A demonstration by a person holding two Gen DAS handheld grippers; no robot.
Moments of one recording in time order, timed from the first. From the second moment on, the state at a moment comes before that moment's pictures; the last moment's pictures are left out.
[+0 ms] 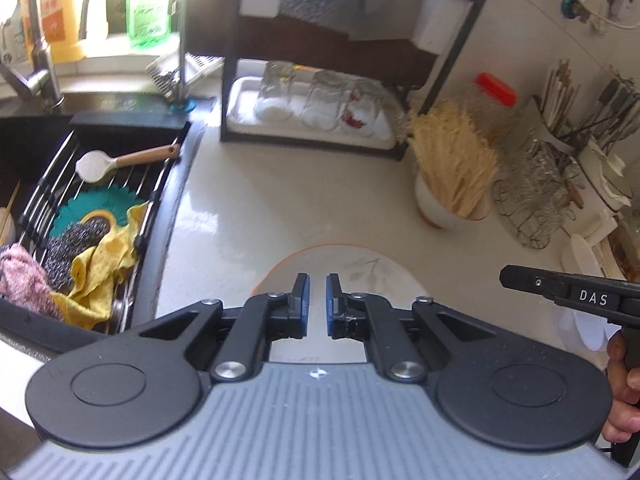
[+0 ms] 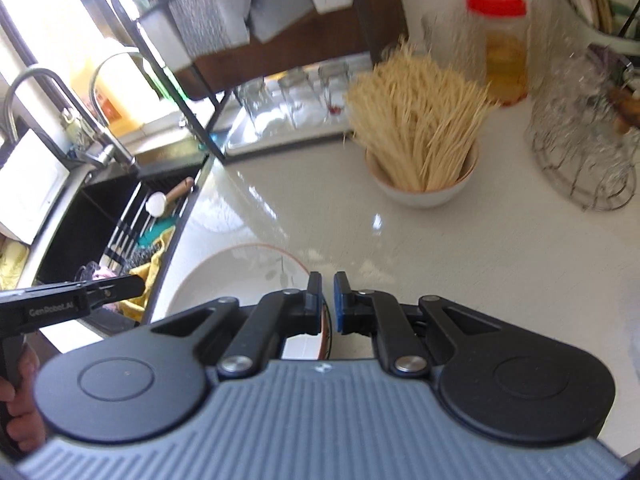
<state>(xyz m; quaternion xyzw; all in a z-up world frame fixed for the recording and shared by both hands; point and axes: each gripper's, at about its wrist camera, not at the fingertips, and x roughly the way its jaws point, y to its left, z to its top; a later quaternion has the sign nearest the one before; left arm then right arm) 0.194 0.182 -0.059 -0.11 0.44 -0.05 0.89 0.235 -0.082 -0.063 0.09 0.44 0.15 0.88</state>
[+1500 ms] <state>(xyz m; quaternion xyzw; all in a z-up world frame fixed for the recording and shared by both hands) 0.208 -0.140 -0.060 0.04 0.46 -0.23 0.85 0.120 -0.361 -0.078 0.23 0.42 -0.05 0.88</state>
